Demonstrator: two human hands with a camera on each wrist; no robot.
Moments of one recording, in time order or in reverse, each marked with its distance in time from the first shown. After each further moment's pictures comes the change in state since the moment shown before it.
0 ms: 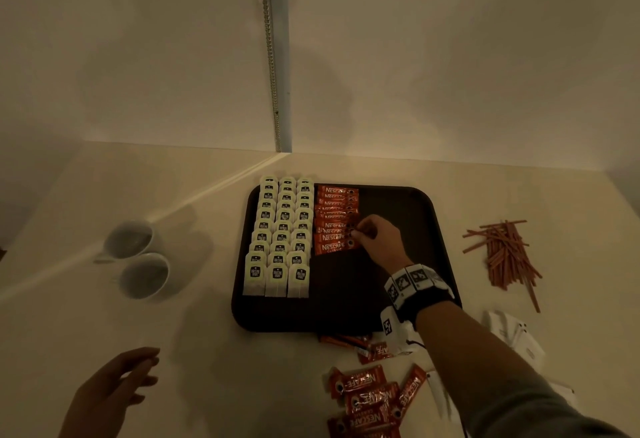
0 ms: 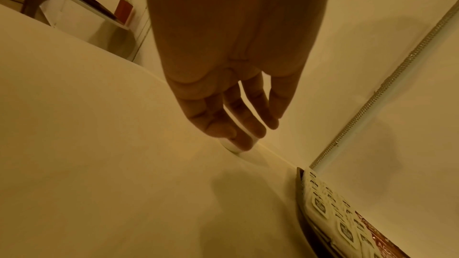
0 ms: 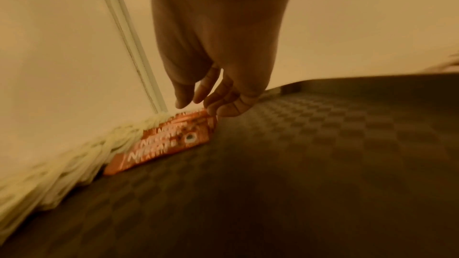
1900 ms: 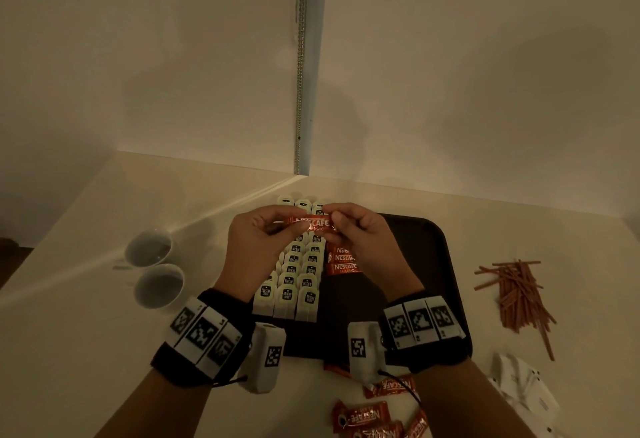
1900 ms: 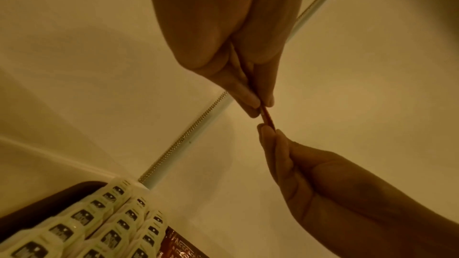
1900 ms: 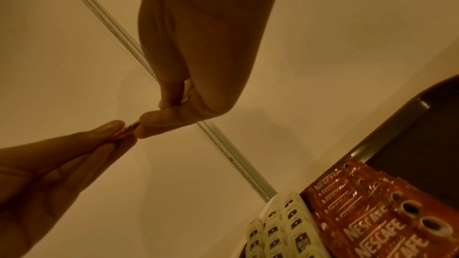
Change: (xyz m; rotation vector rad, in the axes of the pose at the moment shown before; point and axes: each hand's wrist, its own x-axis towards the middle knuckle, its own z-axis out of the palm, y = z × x) left_hand 0.040 0.199 0.139 -0.361 -0.177 0.594; right_hand -0.054 -0.143 -0.032 0.859 -0.312 -0.188
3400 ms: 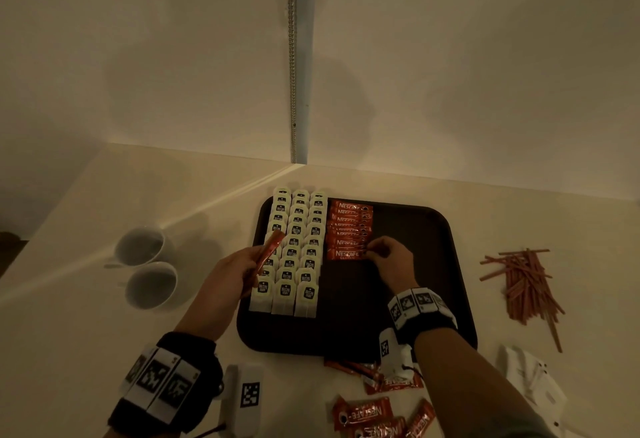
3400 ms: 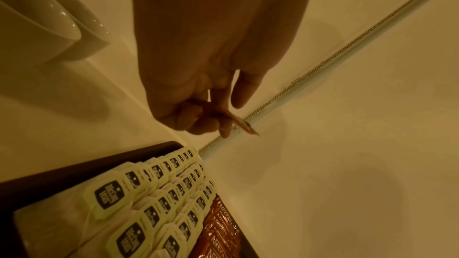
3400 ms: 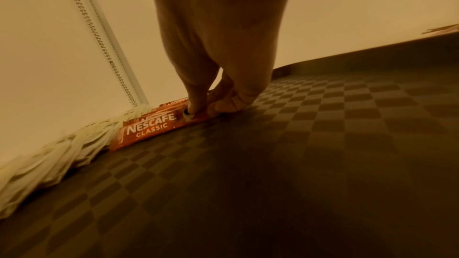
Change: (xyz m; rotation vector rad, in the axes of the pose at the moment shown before) left_hand -0.025 -0.048 -0.039 0.090 -0.037 -0.622; right_hand 0.028 0.121 -0.097 -0.741 0.379 0.353
